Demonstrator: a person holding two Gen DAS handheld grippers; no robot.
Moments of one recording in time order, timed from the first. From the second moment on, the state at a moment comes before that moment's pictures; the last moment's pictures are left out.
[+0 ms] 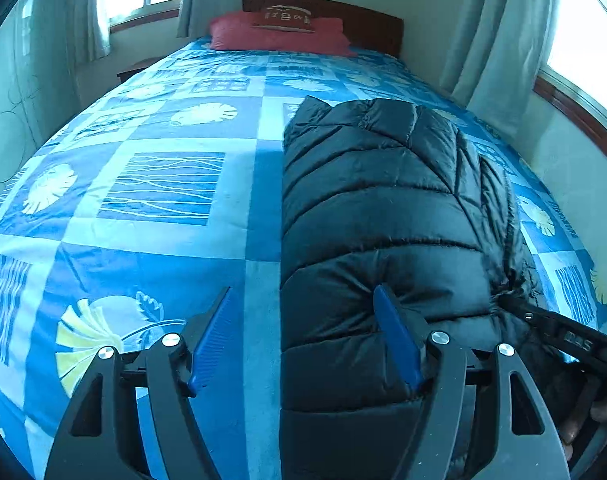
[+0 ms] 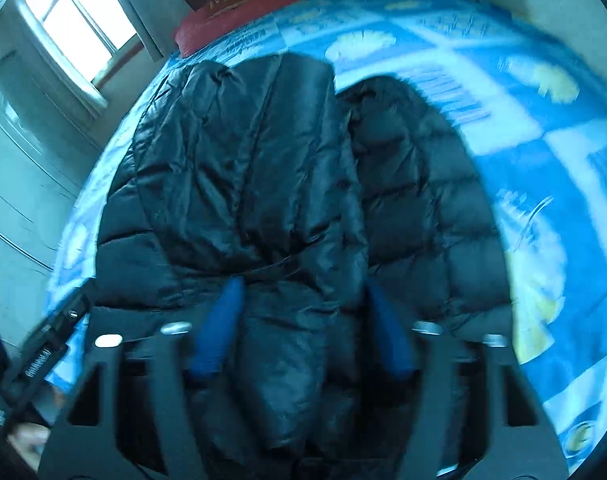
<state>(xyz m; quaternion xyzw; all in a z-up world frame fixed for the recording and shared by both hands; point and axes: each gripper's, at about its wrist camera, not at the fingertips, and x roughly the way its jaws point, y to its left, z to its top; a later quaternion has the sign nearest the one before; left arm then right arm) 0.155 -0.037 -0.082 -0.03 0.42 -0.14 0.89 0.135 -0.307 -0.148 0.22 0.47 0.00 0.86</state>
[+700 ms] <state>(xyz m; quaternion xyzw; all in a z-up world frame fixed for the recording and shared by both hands) 0.176 -0.117 -0.133 0.05 0.47 -0.18 0.86 0.128 -0.363 -0.180 0.16 0.44 -0.07 0.88</state>
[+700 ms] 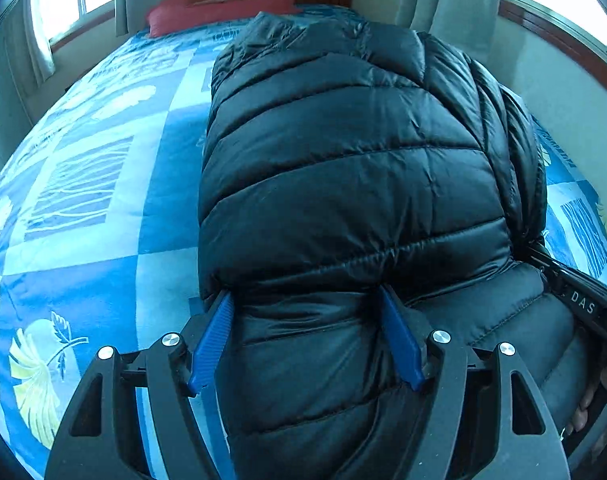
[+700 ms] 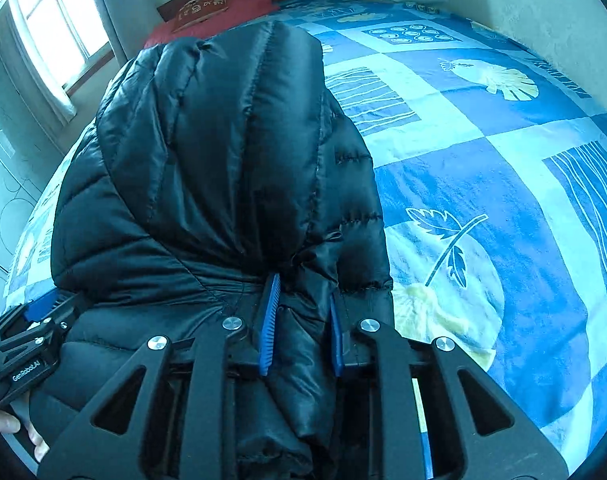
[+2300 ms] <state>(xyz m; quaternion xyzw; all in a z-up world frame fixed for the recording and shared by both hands) 0.231 -0.121 -0.084 -0.02 0.44 -0.19 0.88 0.201 -0.334 -0.128 0.06 0.41 -0.03 0.91</state>
